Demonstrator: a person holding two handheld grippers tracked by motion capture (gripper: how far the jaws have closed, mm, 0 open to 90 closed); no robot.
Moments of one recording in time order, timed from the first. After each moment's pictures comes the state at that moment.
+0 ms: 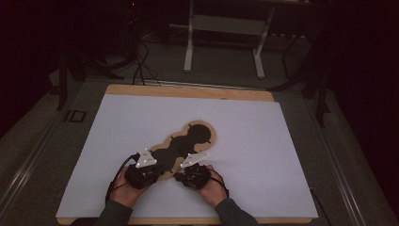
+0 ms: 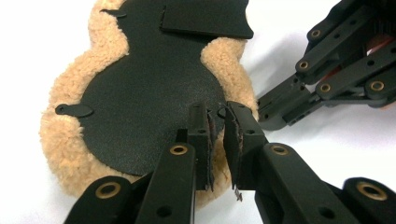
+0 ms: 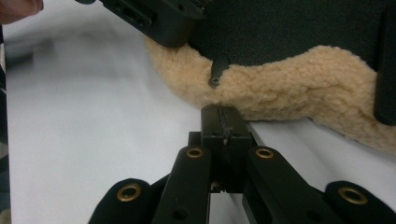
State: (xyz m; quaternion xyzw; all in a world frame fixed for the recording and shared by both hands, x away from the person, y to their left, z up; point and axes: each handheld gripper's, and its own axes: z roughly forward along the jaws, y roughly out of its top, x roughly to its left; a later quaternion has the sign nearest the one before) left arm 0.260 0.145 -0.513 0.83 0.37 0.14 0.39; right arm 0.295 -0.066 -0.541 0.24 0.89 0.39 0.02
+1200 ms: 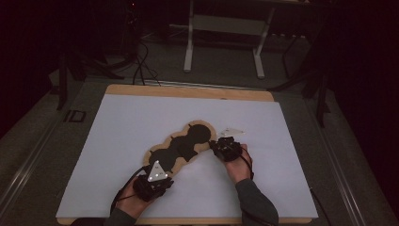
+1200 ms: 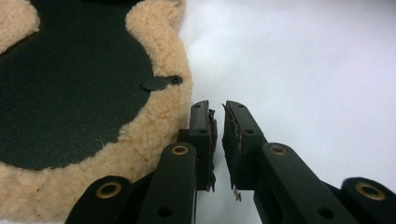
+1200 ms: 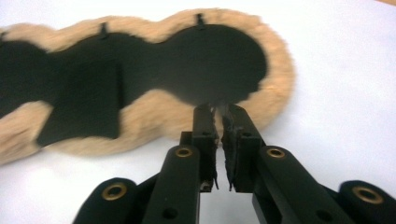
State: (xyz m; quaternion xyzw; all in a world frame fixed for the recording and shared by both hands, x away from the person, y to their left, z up) left arm 0.240 0.119 -0.528 0.87 0.33 0.13 0.35; right arm 0.362 -0.152 -0.504 0.40 0.81 0.38 0.18
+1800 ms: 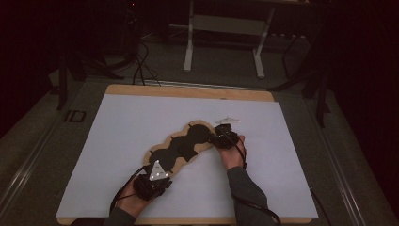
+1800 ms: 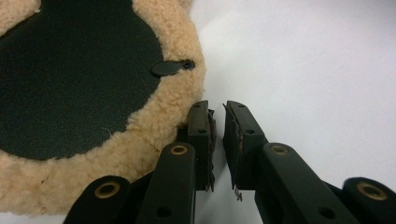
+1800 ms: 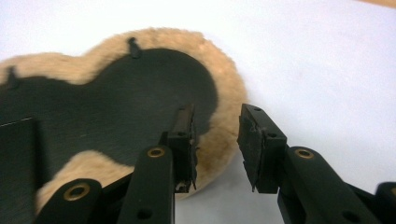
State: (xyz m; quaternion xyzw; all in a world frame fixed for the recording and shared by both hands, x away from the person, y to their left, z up) left arm 0.244 0.119 -0.532 0.87 0.33 0.13 0.33; right arm 0.401 -0.138 -0.508 0.49 0.78 0.34 0.21
